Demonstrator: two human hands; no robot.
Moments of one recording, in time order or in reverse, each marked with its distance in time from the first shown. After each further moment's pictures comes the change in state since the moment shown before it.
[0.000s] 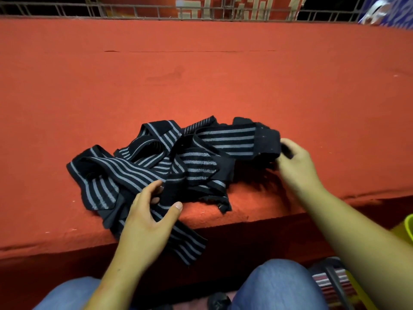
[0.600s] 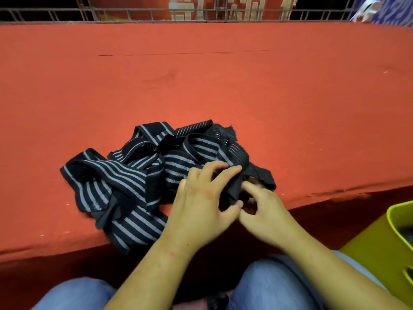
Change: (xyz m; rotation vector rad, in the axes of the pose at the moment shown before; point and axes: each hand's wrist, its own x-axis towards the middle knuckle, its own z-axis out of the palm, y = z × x) left_hand 0.005 0.075 0.064 0.468 -0.112 0.648; right_hand -0.095 0.007 0.011 -0.414 -0.375 -0.243
